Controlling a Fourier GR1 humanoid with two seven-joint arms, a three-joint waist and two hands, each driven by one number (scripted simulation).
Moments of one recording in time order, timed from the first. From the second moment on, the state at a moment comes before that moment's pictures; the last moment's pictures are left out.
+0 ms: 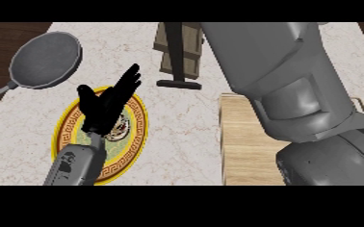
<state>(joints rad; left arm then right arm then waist) -0.25 0.07 -0.09 -1.45 0.08 -0.09 0.24 -1.79 0.00 -0.43 -0.48 0.81 -0.44 0.61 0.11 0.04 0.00</state>
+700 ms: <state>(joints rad) -0.21 0.09 -0.04 -1.44 0.09 -0.08 0.23 -1.84 -0.08 -0.45 -0.40 0.87 -0.72 0.70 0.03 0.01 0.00</state>
